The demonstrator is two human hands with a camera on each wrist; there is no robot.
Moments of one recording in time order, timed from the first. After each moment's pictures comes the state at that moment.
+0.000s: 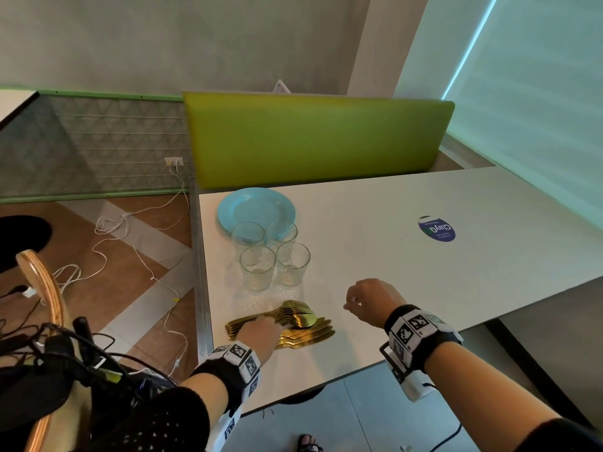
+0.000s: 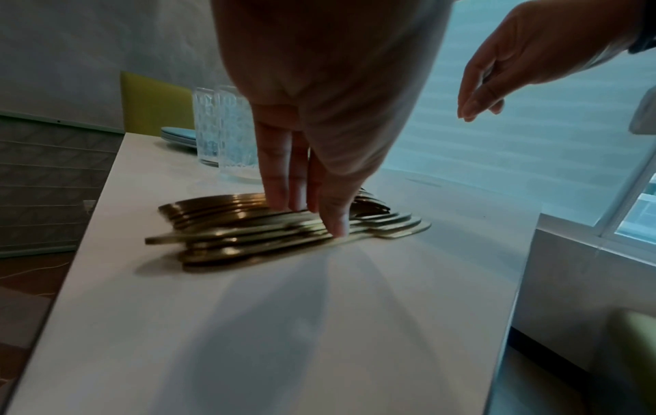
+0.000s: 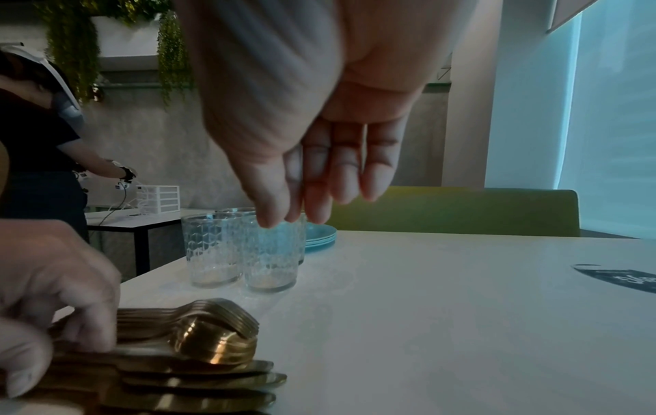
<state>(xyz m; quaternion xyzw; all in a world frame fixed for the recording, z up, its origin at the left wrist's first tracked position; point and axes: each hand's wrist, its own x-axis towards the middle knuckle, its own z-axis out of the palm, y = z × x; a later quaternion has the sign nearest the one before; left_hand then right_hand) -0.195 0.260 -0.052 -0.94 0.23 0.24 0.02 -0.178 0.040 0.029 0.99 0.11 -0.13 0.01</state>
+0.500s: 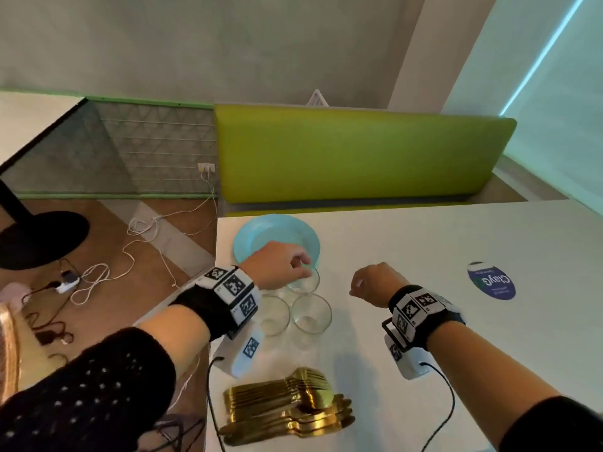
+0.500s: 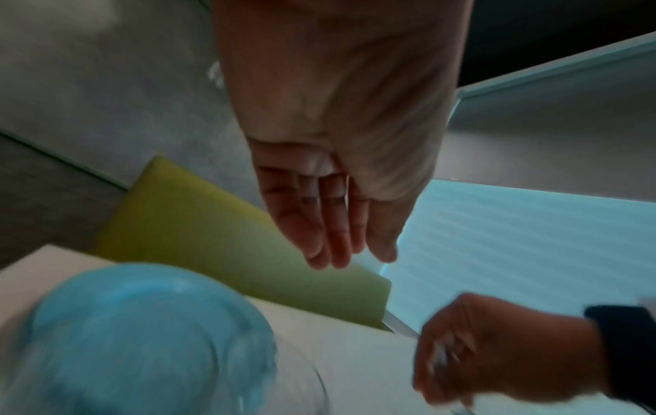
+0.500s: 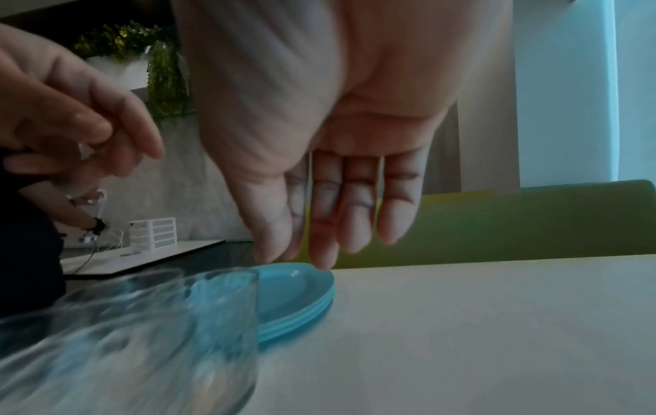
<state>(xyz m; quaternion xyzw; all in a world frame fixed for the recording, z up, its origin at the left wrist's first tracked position) -0.020 0.278 0.066 -0.94 0.14 0.12 -0.29 -0.005 0.055 0.043 0.98 0.08 -0.19 -0.04</state>
